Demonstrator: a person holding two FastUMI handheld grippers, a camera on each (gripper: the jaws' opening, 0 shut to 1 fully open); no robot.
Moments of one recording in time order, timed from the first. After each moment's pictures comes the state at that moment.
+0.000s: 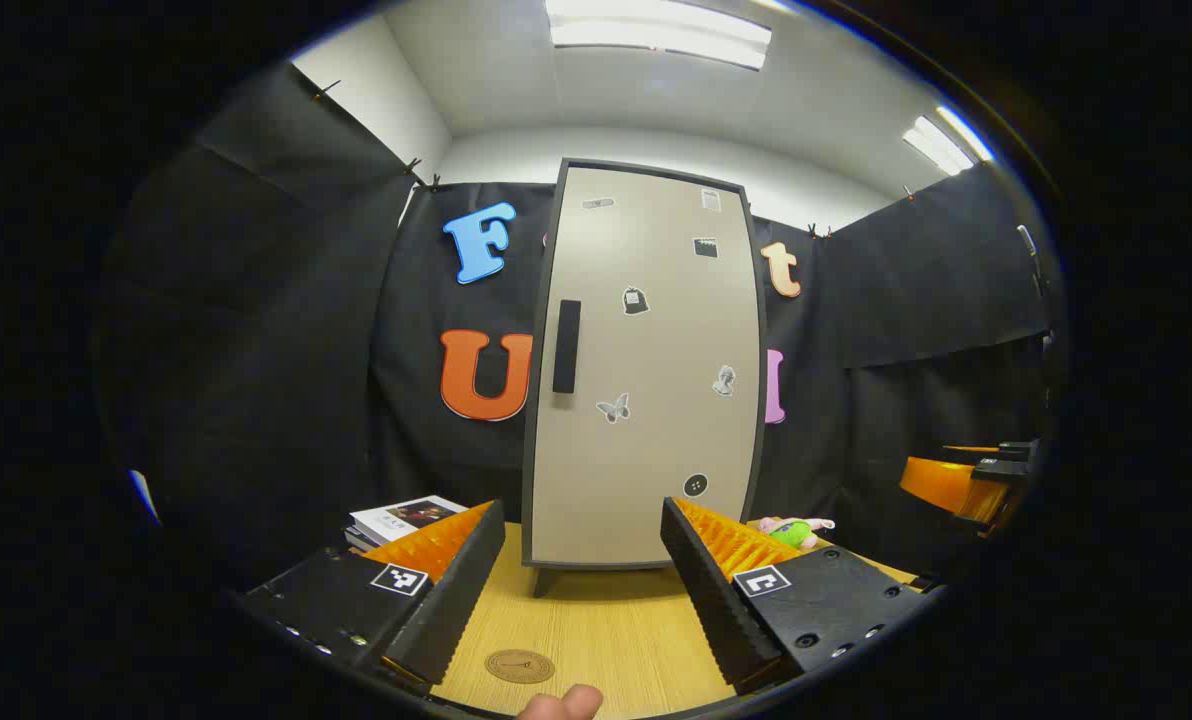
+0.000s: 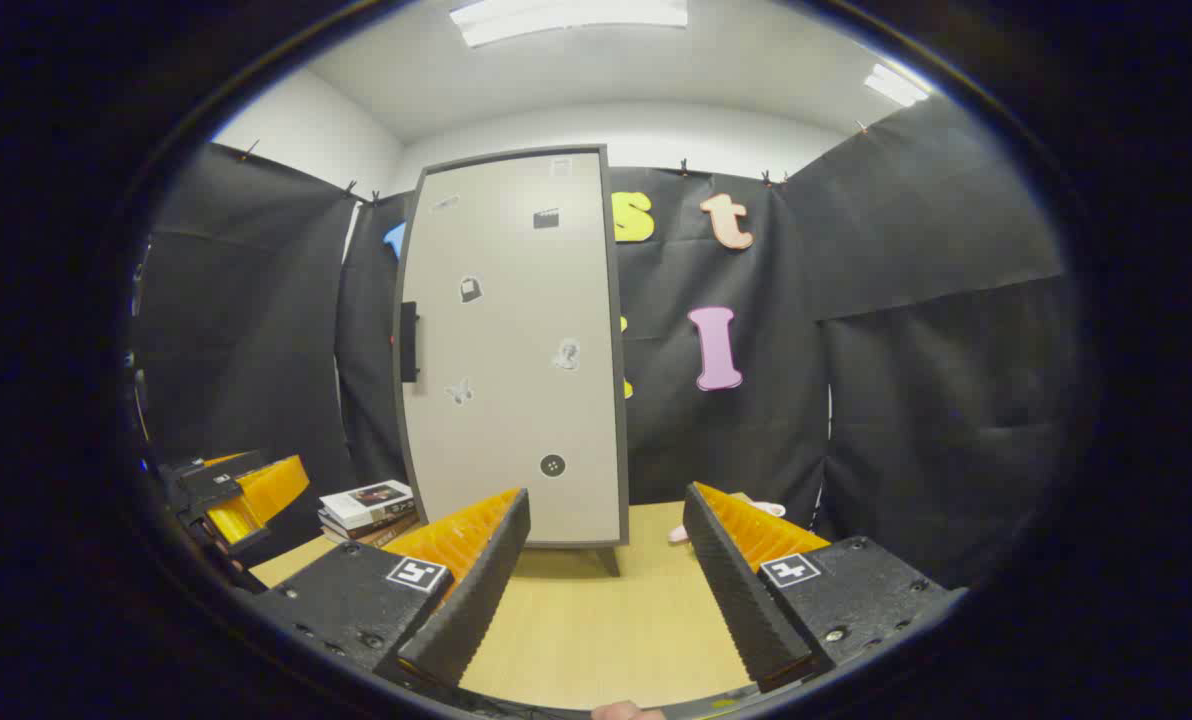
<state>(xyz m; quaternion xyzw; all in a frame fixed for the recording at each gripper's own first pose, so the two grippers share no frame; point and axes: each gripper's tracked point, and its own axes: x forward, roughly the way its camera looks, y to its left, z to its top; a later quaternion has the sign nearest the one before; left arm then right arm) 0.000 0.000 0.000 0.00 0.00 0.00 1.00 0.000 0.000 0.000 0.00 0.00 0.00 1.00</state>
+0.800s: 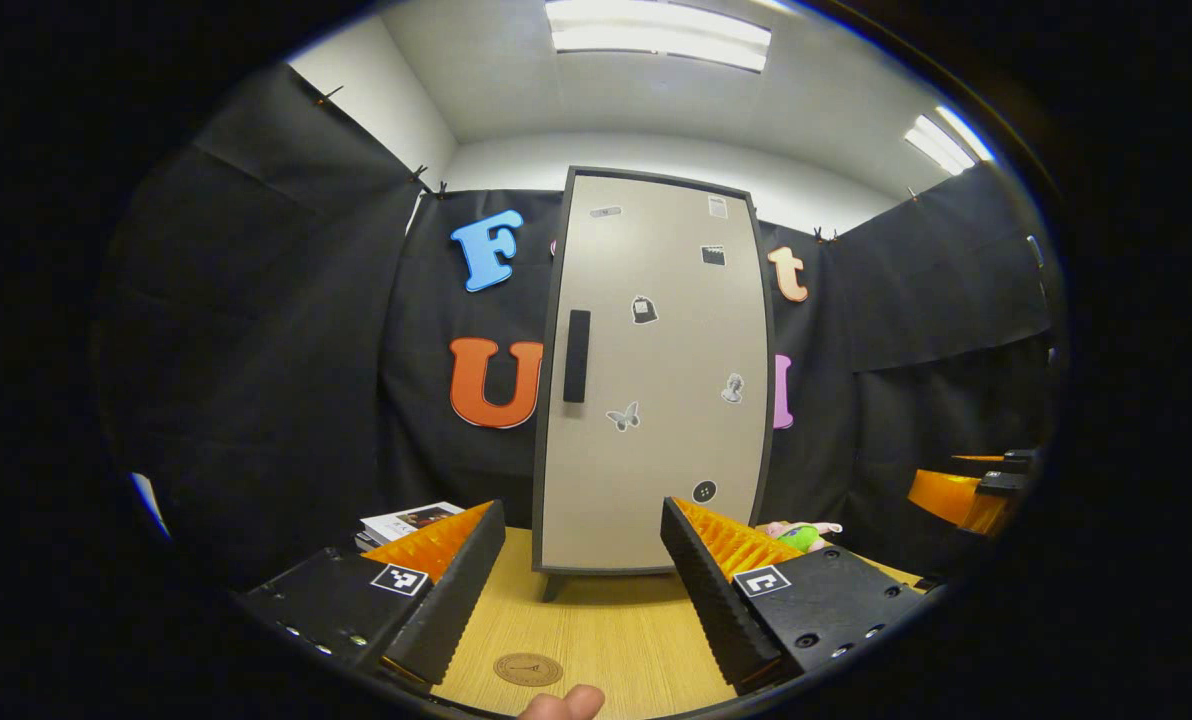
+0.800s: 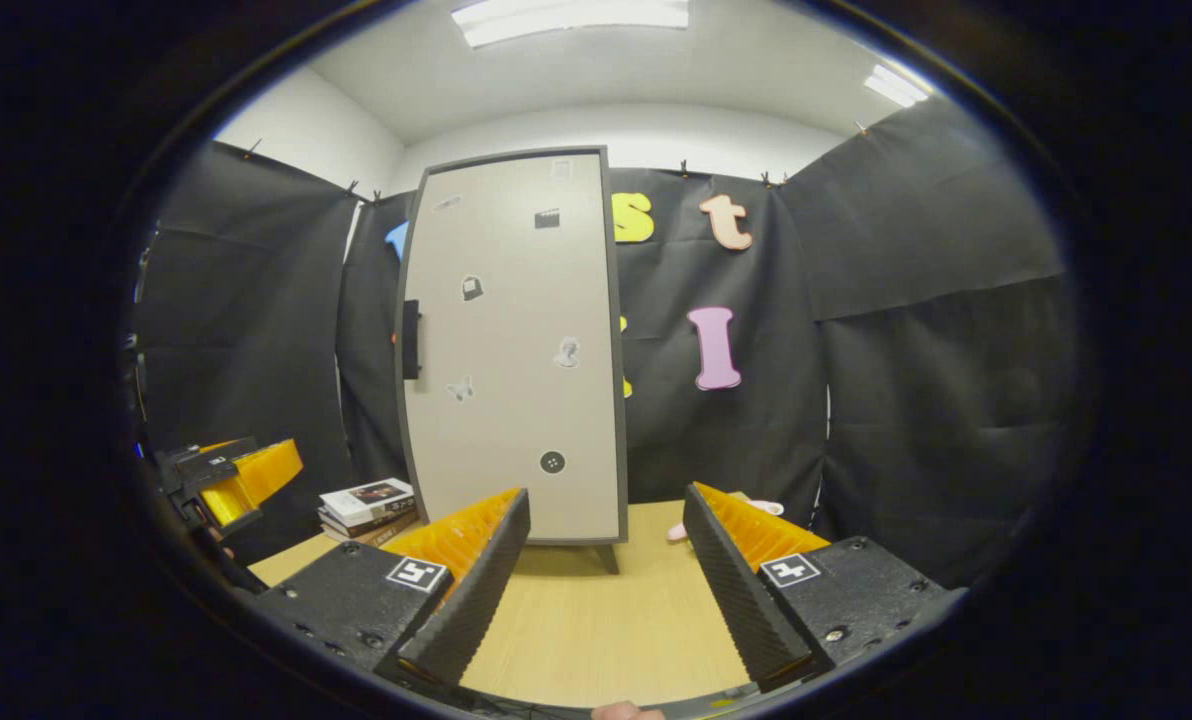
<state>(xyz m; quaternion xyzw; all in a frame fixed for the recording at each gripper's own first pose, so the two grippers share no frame) 0.001 0.001 0.007 0.00 -0.01 0.01 1.00 -0.006 0.000 -0.005 0.00 0.00 0.00 1.00</state>
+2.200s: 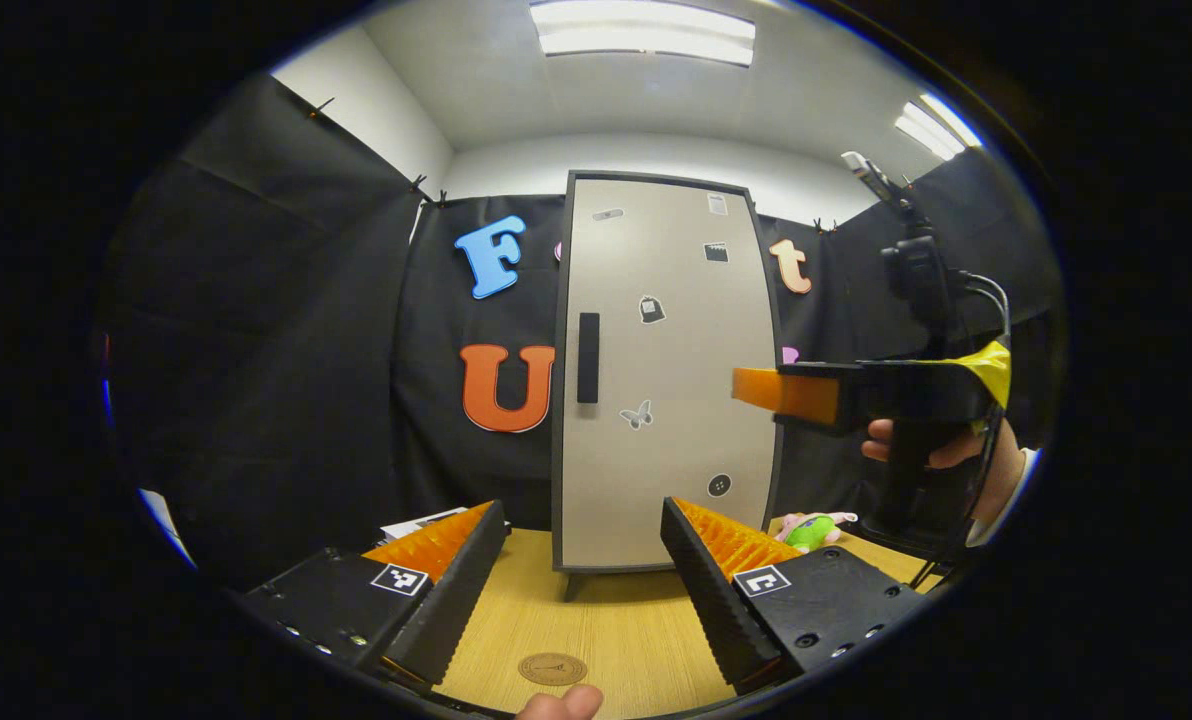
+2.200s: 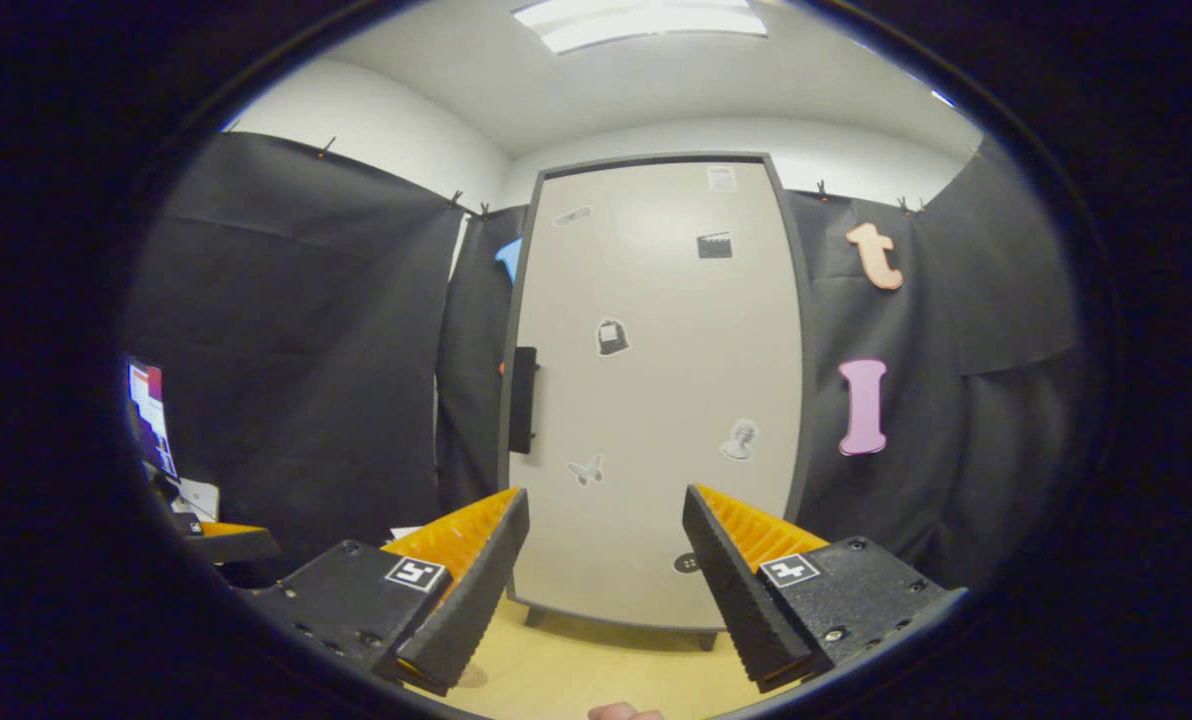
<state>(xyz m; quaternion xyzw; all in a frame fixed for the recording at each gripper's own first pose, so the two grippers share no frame) -0.011 0.015 0.009 0.03 -0.01 0.03 1.00 0.138 0.162 0.084 -0.05 -0.04 0.19 0.98</state>
